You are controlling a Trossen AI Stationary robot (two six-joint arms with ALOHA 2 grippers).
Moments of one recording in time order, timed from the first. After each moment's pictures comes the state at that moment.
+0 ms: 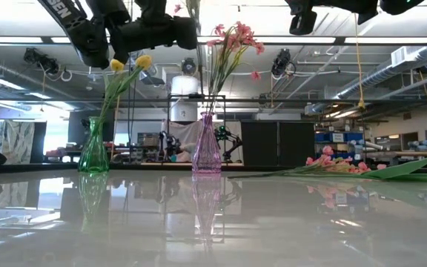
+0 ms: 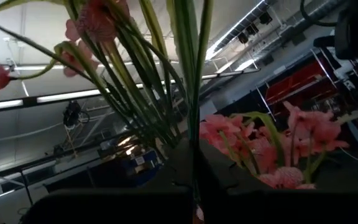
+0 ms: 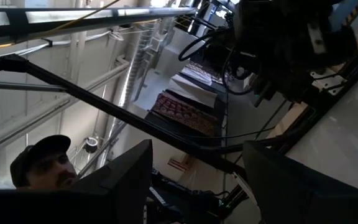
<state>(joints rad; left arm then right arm) 0.39 1.50 0.71 1.35 -0.21 0.62 -0.41 1.04 0.80 0.43 -0.62 1.24</state>
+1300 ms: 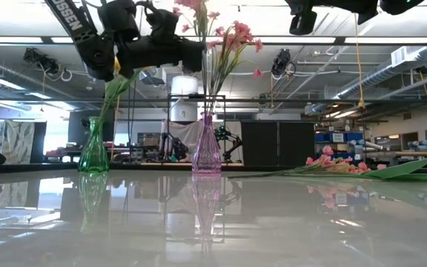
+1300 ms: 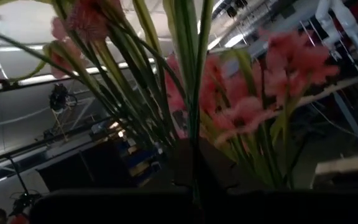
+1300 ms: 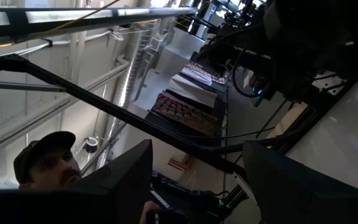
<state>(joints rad) 0.41 1.60 0.71 1.34 -0.20 0.61 -0.41 1.04 0.80 0.43 -0.62 1.24</state>
